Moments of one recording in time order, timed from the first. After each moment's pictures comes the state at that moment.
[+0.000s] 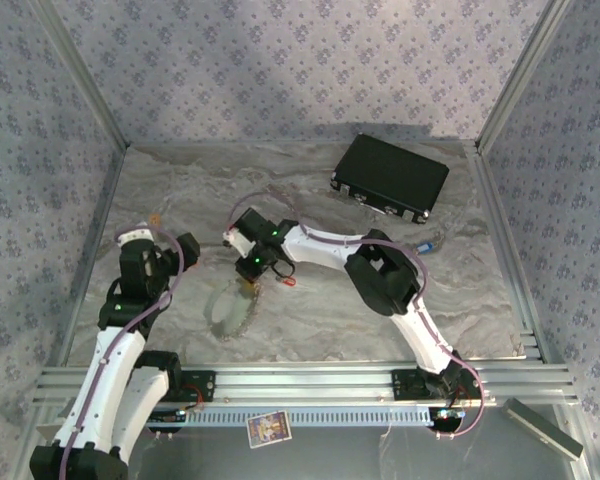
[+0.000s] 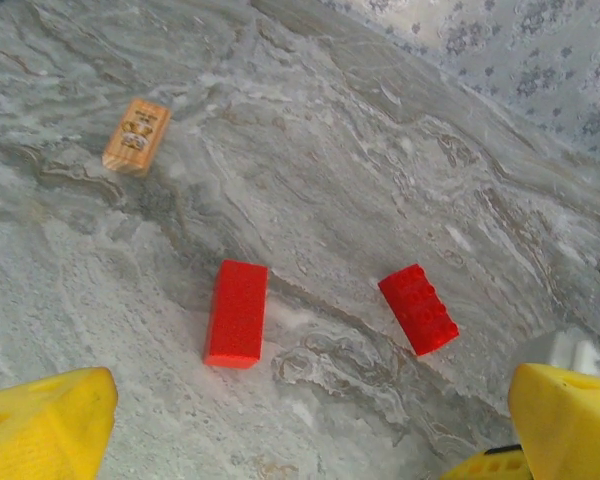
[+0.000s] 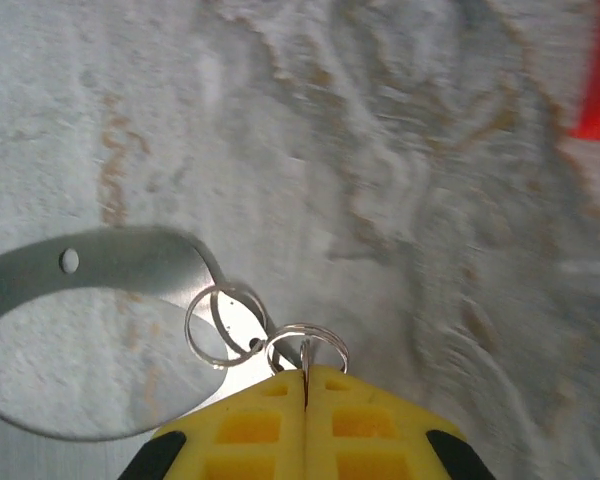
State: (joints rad) left arm -0.10 0.68 0.53 -0.41 -0.07 -0.53; right arm 0.89 2.21 1.69 -0.53 -0.26 0.04
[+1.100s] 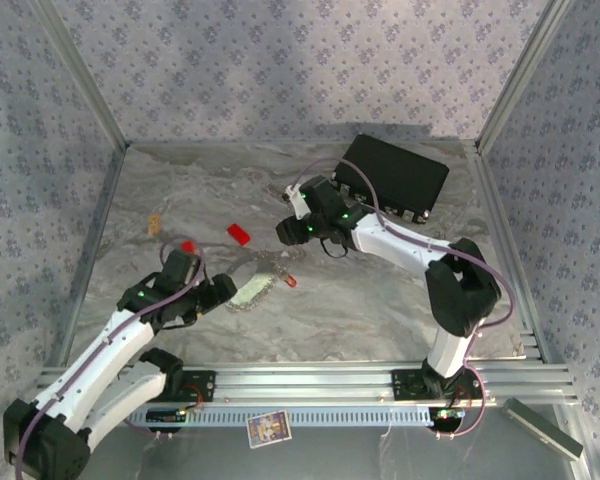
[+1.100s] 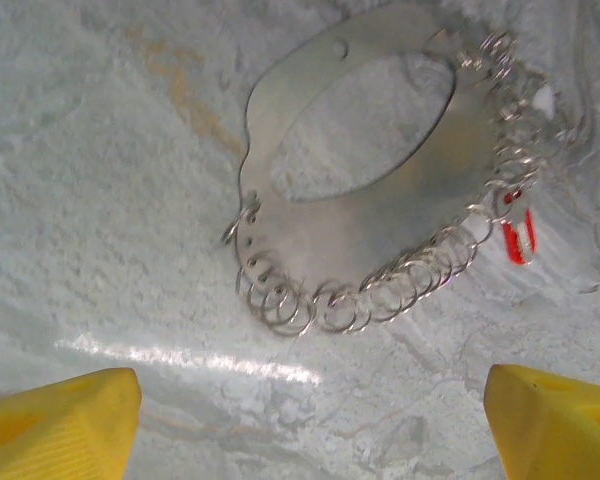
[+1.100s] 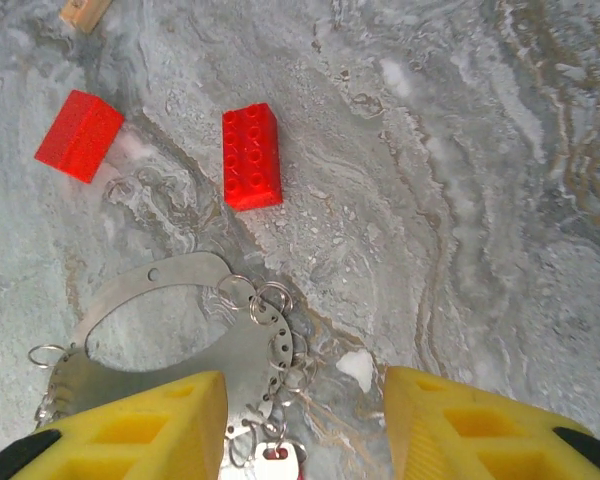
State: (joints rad) left arm -0.51 0.79 0.57 -0.84 0.07 -0.97; right arm 0.71 1.73 1.28 -0.30 -0.18 0.20
